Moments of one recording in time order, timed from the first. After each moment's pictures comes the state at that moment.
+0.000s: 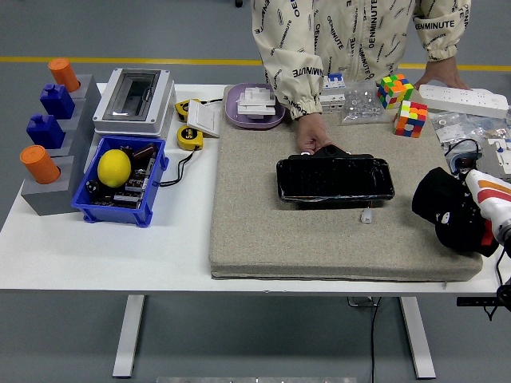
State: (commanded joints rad) left arm -0.05 0.25 -1.22 -0.22 0.94 0.08 0.13; right arm 0.28 -0.58 0.92 1.44 -1.84 -0.22 -0.51
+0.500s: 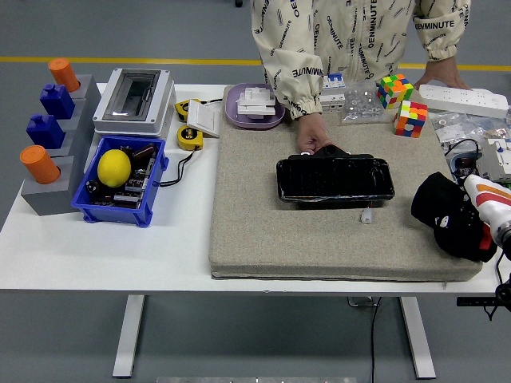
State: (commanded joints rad) left arm -0.05 0.25 -1.22 -0.22 0.94 0.08 0.13; right arm 0.28 -0.56 0.92 1.41 -1.82 -0.19 -0.51
